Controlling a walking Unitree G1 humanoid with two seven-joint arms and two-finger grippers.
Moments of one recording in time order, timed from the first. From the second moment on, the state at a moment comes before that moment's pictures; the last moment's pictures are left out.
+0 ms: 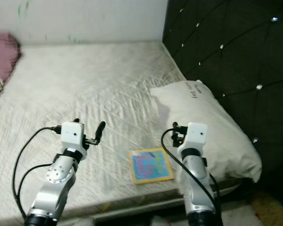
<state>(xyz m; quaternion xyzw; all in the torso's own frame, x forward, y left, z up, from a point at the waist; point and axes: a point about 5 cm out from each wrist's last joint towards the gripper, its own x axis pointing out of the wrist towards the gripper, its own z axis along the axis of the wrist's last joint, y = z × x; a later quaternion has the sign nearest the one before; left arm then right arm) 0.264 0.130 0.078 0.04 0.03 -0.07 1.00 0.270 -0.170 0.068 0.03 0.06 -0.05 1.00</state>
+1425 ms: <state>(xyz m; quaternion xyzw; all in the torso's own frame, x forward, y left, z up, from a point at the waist) 0.266 0.138 0.075 0.05 0.04 -0.03 1.00 0.273 -0.150 0.072 0.02 0.04 0.01 1.00</state>
